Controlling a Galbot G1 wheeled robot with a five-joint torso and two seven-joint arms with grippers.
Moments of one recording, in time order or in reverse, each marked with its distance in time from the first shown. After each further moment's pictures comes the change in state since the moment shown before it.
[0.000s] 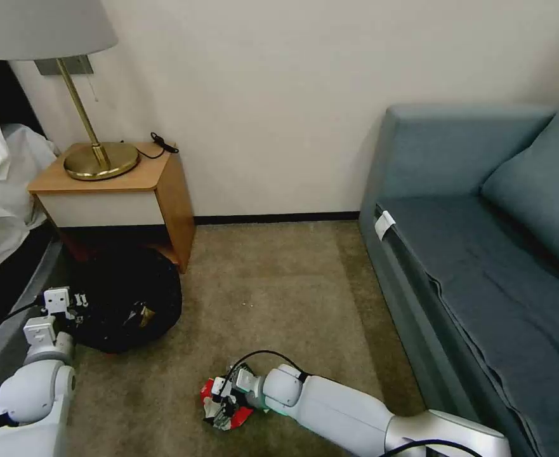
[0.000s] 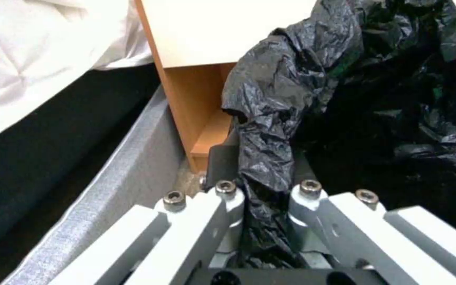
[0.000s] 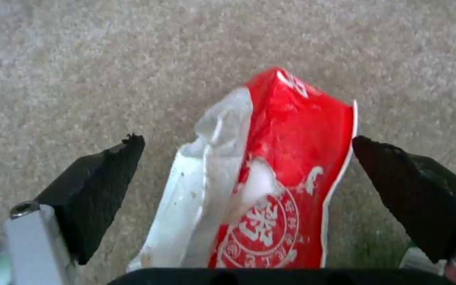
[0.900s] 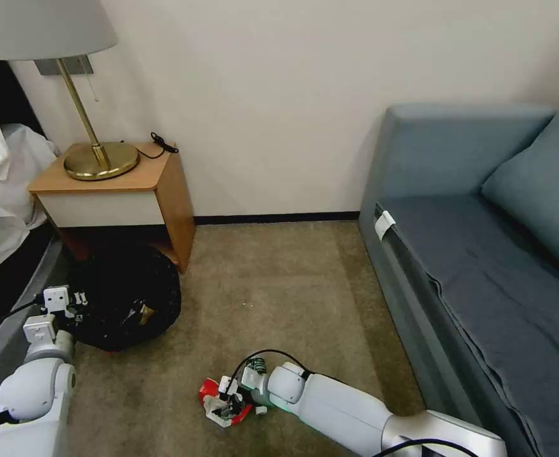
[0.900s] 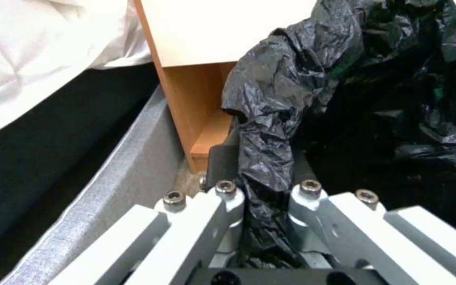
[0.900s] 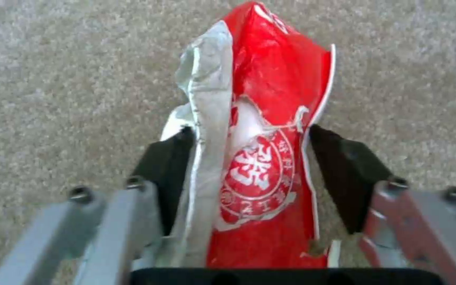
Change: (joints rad) left arm -0.009 0.006 0.005 0.016 -0.003 -0.006 0.001; right arm 0.001 0.014 0.035 -0.063 -0.043 0.011 -0.039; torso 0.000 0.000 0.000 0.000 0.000
